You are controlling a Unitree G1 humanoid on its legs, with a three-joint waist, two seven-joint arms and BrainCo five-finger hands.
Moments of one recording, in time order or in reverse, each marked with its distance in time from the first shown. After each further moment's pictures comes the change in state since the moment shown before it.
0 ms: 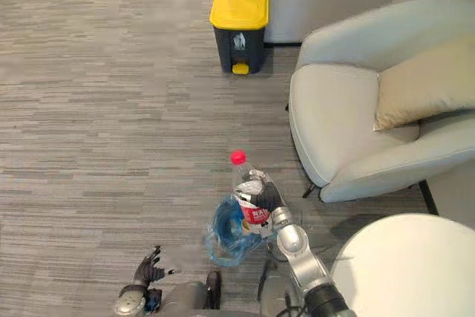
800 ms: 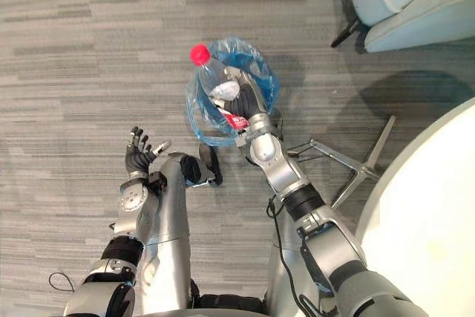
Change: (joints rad) left arm -0.430 -0.051 0.215 -0.335 -0.283 -0.079 0.147; right arm -0.650 0.036 0.020 0.068 -0.051 0.105 -0.227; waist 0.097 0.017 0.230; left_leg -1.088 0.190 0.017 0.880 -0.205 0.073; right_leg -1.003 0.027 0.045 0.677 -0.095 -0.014
